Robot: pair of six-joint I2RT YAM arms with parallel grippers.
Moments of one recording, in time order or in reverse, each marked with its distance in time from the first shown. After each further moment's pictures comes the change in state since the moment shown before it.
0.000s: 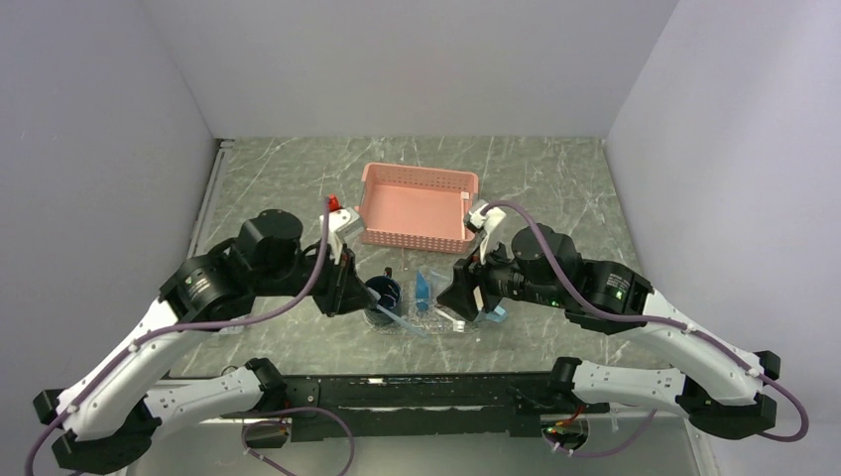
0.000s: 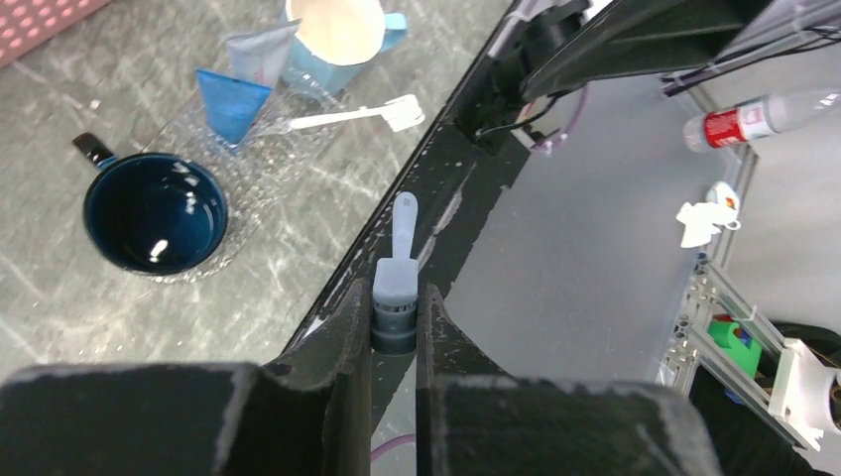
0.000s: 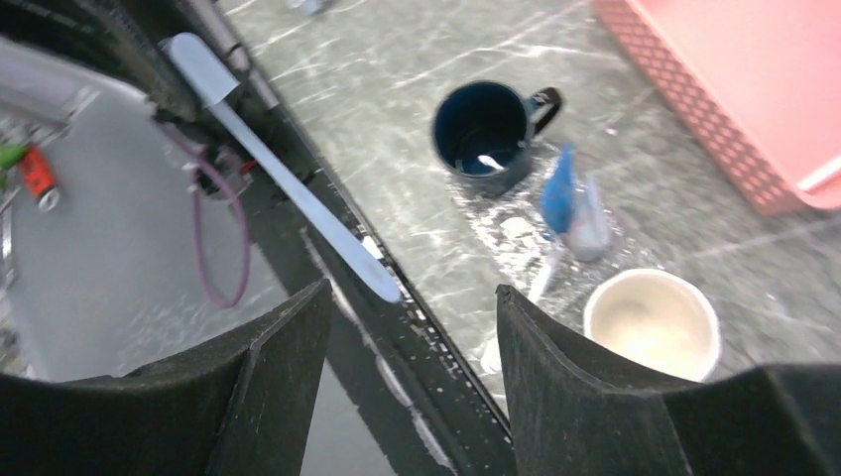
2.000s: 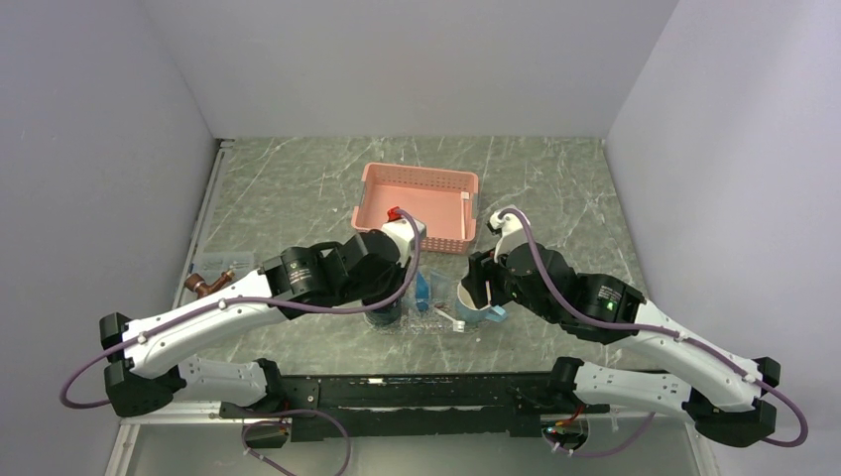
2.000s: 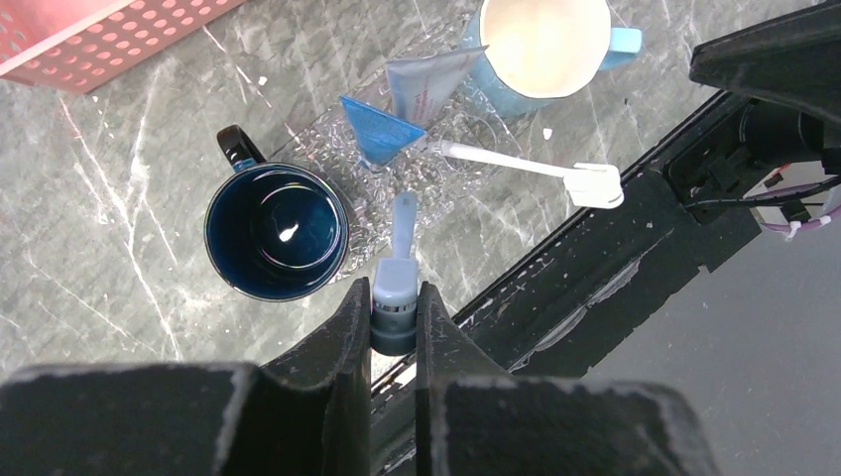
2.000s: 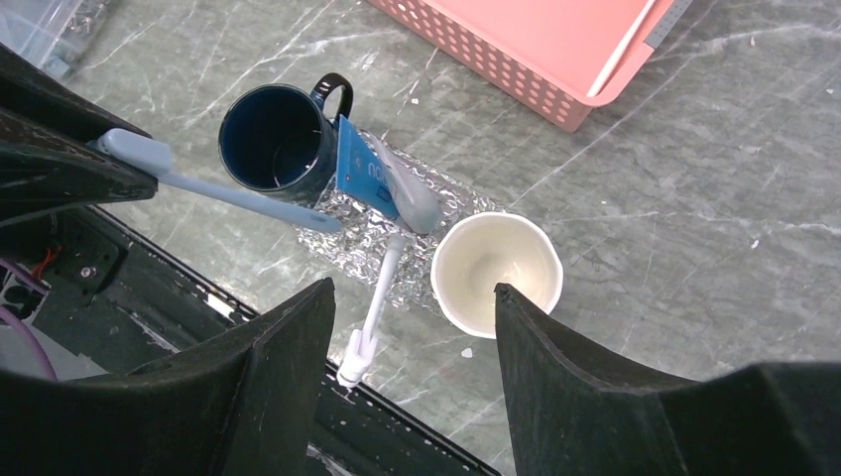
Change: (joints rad) left arm -0.288 0.312 0.010 0.046 -0.626 -0.100; right arm -0.008 -0.076 -0.164 -0.027 0.453 0.098
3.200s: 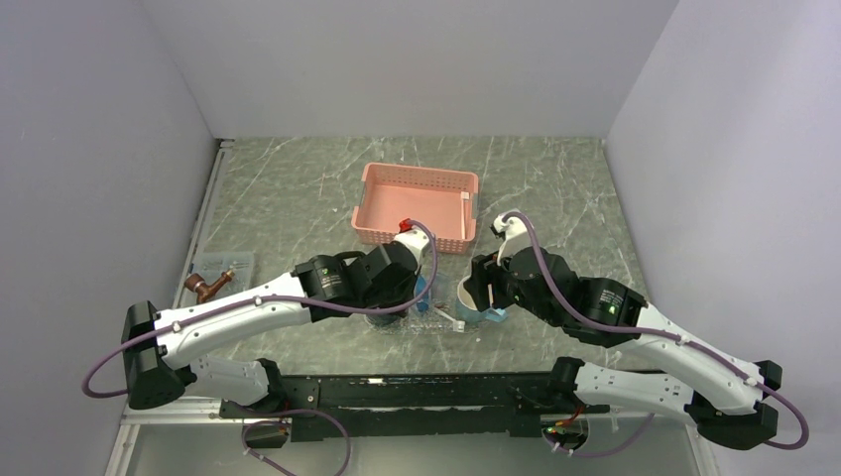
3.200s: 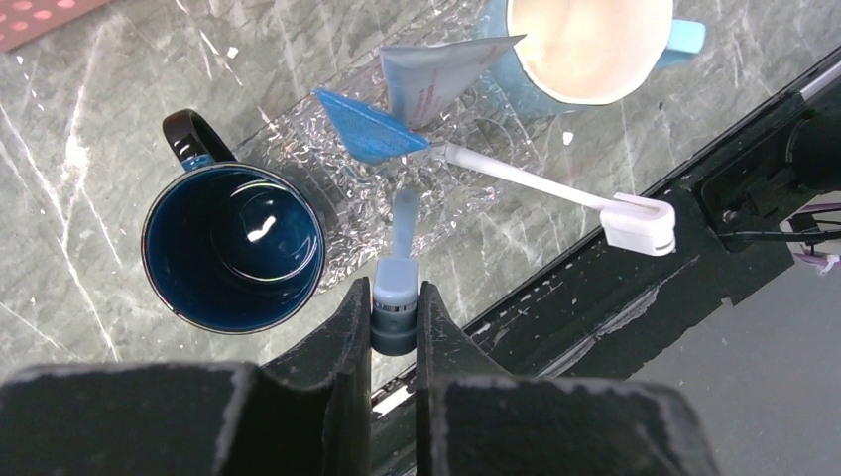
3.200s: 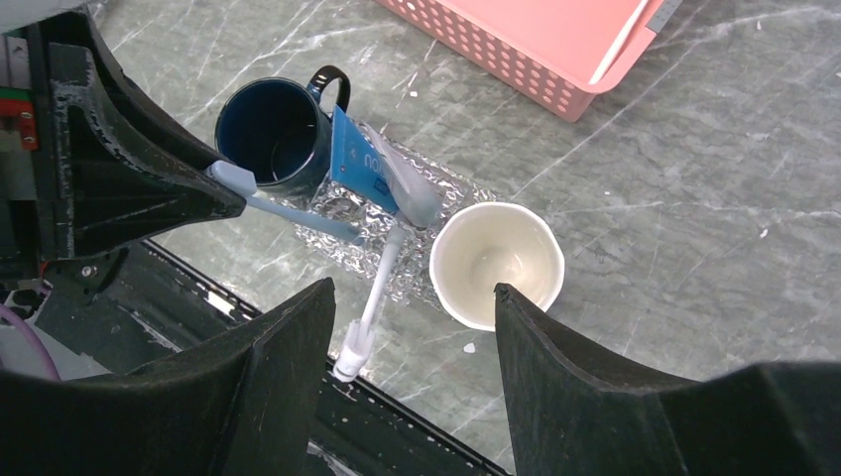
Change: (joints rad) left arm 0.000 0.077 -0.127 0.143 -0.002 -0.065; right arm -0.001 -0.032 -0.037 0.007 0.000 0.018
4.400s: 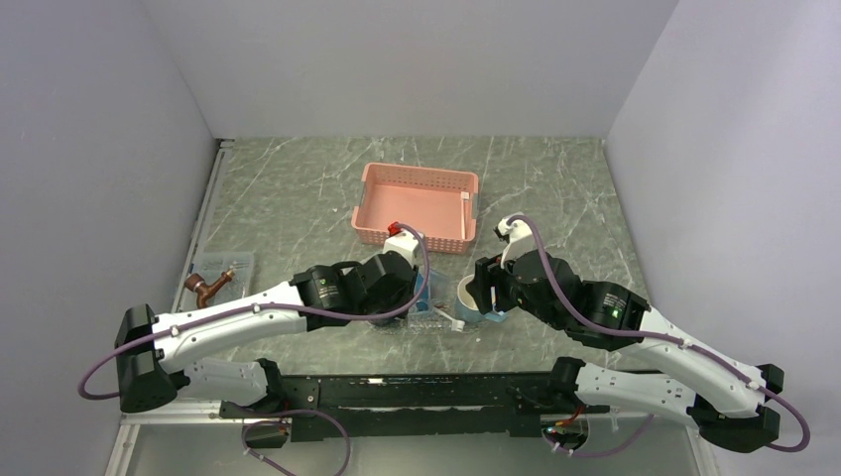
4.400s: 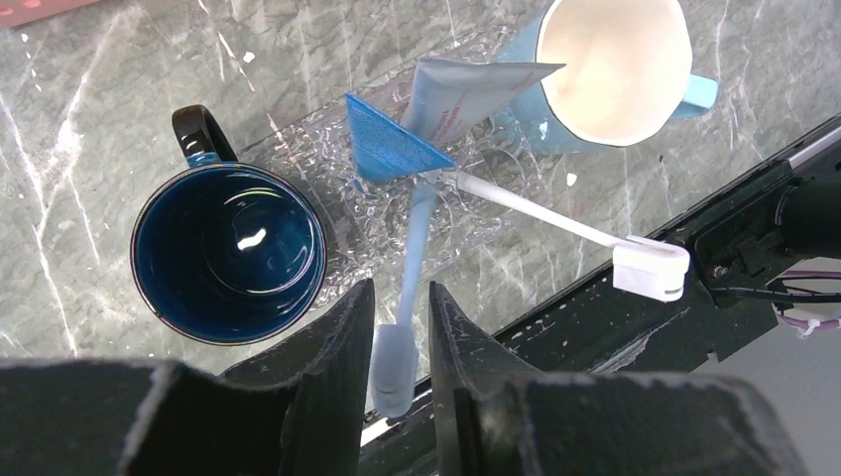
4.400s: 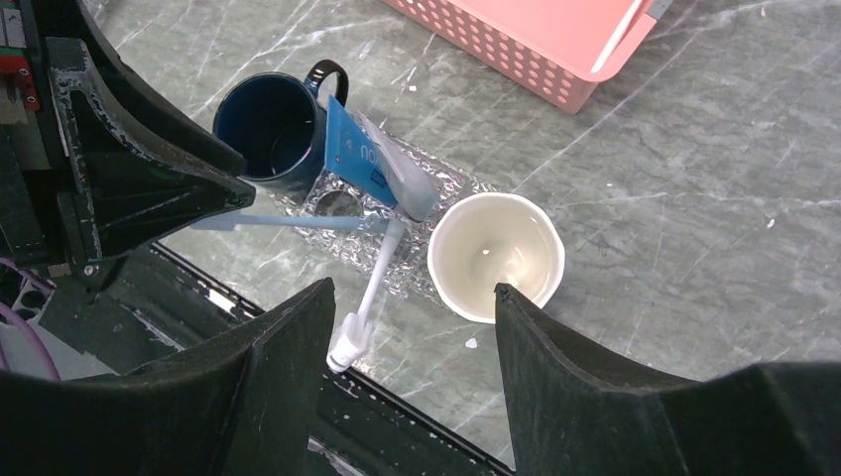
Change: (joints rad) left arm -0.017 -0.042 -0.112 0.113 -0.092 -0.109; right arm 0.000 -0.032 -0.031 0.001 0.000 0.019
